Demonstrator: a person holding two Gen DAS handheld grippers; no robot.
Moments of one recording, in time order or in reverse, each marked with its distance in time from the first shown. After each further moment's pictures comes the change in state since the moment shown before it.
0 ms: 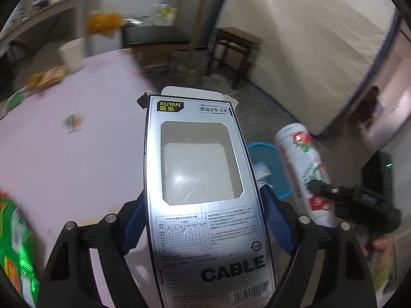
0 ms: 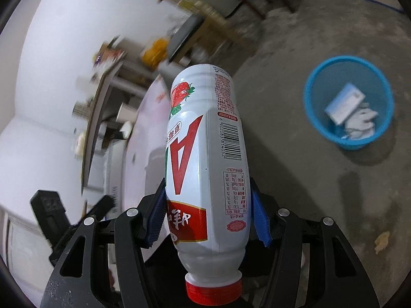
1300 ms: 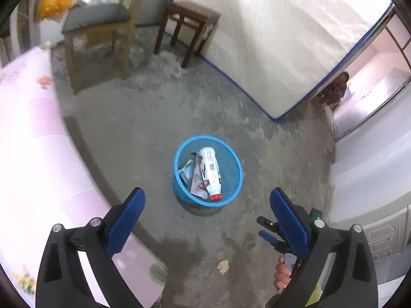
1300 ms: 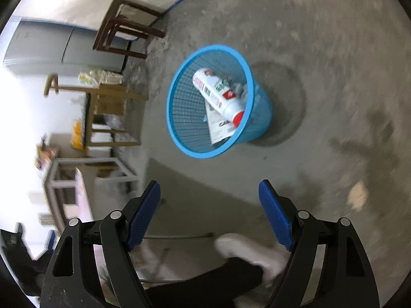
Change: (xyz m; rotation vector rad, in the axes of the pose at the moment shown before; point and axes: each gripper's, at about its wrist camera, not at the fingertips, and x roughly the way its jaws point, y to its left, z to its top) left arm 0.070 -0.083 0.069 0.016 0.122 -0.207; right arm -0.028 -0.179 -0.002 0.485 -0.172 -0.257
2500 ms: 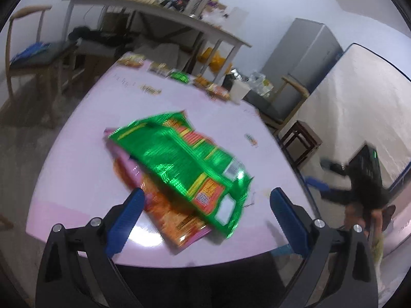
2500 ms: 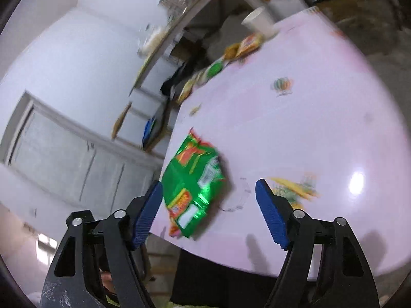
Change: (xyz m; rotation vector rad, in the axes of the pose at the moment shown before) left arm -0.316 0.239 -0.329 -0.538 -0.568 0.372; right arm 0.057 0.367 -0.302 -1.041 0.608 0.462
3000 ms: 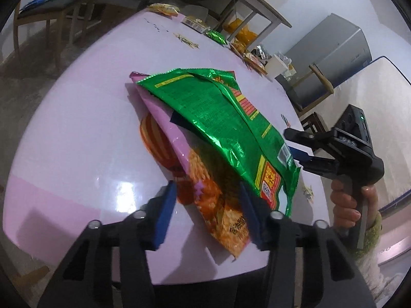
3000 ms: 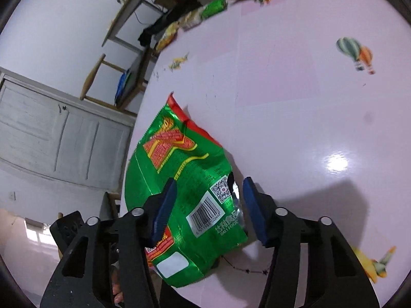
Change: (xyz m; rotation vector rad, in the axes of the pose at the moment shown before) left arm 0.060 0.065 0.001 -0.158 0.187 0.001; right arm 0.145 0.014 0.030 -0.026 0.285 -0.129
